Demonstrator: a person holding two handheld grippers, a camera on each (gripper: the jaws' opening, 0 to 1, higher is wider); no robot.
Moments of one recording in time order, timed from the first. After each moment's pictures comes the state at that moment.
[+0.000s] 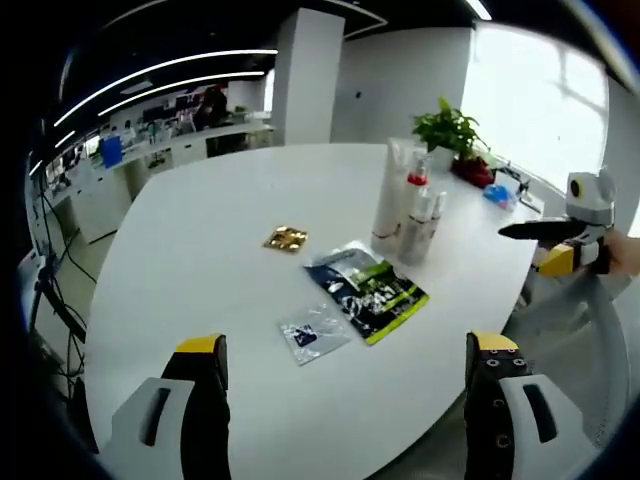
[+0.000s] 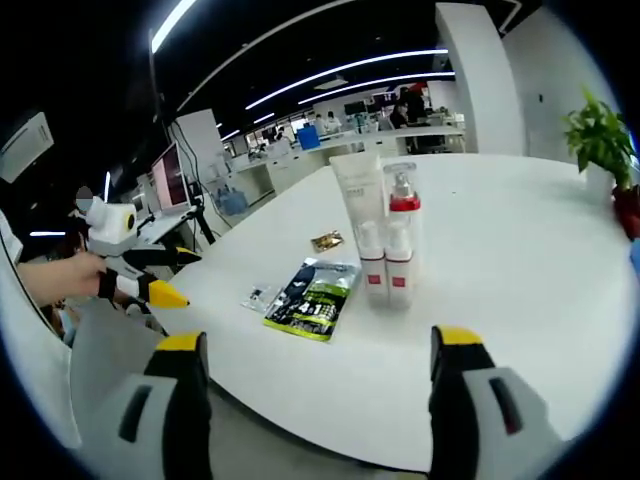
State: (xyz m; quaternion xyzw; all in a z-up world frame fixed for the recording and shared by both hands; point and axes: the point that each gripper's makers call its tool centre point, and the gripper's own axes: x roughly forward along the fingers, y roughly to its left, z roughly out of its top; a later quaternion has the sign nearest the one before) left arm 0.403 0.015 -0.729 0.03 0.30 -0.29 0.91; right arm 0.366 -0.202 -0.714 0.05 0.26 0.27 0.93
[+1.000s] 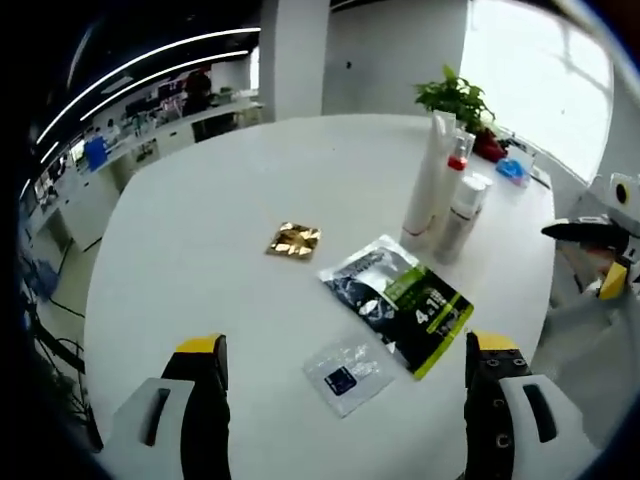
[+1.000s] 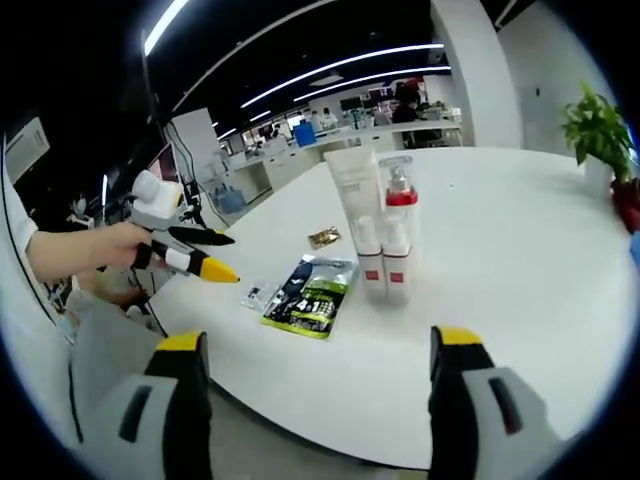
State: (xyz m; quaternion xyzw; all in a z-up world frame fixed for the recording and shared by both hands) left arm 0.483 0.001 -0.756 0.07 0.36 -0.29 0.88; right arm 0.368 -0.203 -0.718 0.05 0.27 0.27 0.92
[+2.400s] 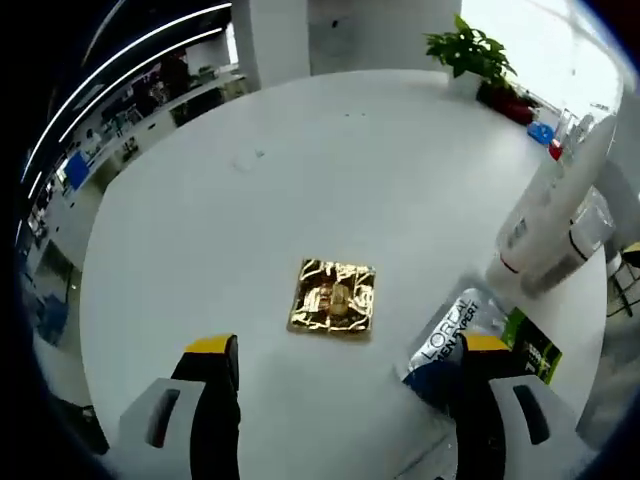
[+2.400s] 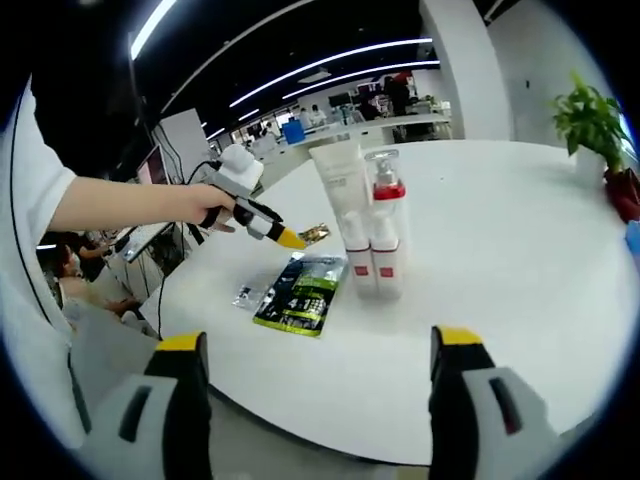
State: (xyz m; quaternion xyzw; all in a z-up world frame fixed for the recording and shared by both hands) left arm 0.612 -0.032 -0.804 0.15 0.42 -0.30 0.84; right arm 0.371 -0.211 -0.722 0.07 0.28 0.24 0.93
